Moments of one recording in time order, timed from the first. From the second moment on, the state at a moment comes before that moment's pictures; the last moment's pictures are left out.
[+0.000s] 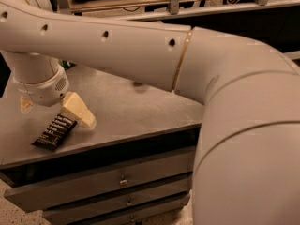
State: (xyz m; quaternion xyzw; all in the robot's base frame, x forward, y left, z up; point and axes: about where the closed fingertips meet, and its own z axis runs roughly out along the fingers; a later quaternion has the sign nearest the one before) arm 0.467 0.218 0.833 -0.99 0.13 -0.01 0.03
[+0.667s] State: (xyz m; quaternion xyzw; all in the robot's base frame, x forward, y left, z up) arm 0.468 0.222 0.833 -0.99 0.14 -0.01 0.04
